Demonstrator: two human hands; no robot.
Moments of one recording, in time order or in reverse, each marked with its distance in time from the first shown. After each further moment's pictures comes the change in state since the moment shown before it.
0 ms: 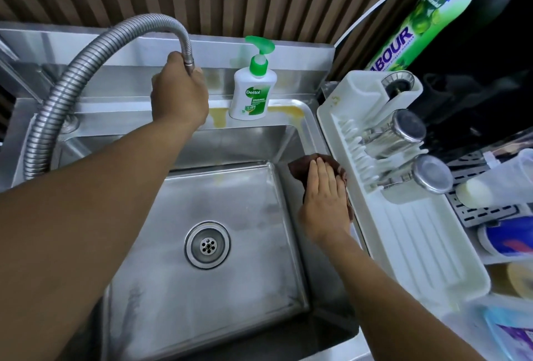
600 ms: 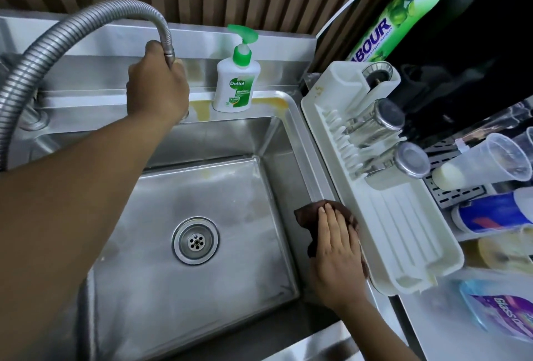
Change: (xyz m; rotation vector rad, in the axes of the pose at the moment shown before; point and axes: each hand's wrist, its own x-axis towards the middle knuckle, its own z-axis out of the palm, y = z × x) left_hand 0.003 -0.007 -0.006 0.114 -0.032 0.086; right_hand -0.120 0.032 0.007 -0.034 -0.024 -0.016
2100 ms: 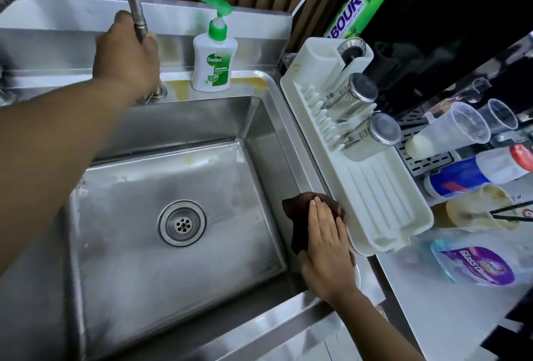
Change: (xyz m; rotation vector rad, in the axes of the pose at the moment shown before) left_hand 0.013 -0.019 -0.002 -0.064 -0.089 0.035; right_hand -0.048 0.006 0.001 0.078 -0.015 0.008
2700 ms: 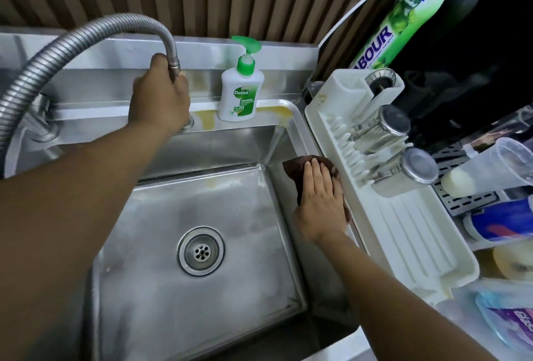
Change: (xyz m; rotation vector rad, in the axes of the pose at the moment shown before) left_hand -0.001 -0.006 0.003 -0.031 0.005 0.023; right_hand 0.161 -0.034 -0.008 -0.112 0.018 0.023
